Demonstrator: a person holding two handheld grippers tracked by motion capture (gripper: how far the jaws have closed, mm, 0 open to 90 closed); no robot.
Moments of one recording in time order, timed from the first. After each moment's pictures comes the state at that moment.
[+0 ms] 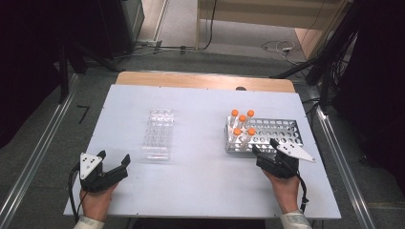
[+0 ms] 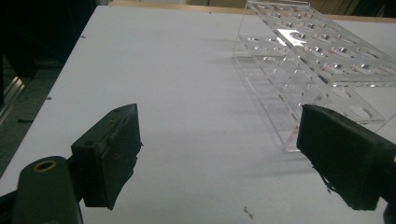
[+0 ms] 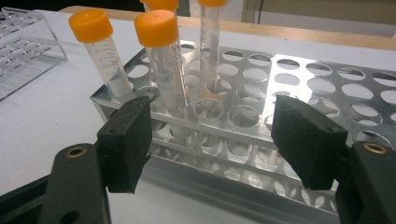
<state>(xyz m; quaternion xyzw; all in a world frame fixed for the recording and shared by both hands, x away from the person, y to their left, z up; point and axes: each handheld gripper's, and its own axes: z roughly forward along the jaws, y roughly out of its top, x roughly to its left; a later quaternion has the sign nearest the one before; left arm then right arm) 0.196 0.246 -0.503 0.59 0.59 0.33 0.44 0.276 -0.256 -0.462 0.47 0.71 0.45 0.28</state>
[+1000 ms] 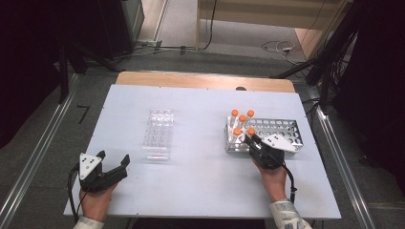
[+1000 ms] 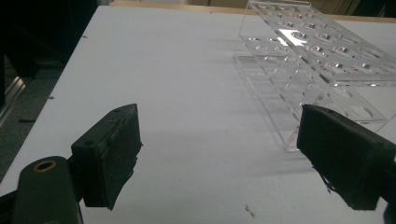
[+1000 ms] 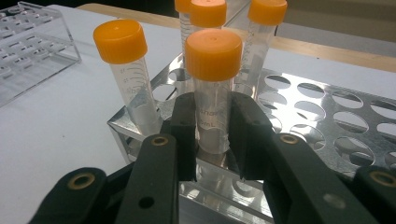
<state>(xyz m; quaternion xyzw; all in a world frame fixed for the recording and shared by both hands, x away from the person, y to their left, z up) 0.195 0.247 -0.502 0.59 0.59 0.33 0.44 0.300 -0.226 -0.466 0.43 0.73 0.46 0.29</state>
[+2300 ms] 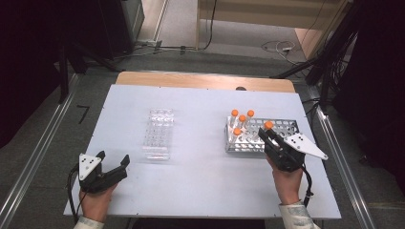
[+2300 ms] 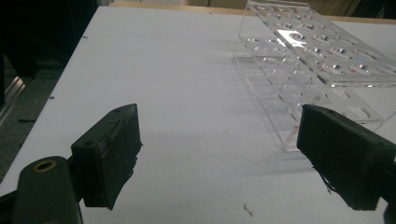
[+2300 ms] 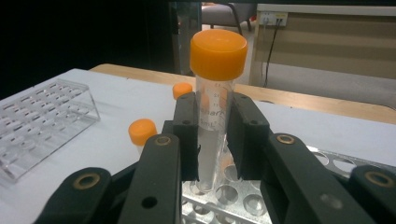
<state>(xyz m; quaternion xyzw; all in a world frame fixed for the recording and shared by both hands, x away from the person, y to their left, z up) 0.193 0.246 -0.502 0.59 0.59 0.33 0.44 0.270 -0.250 -0.415 0.42 0.67 0.52 0.31</state>
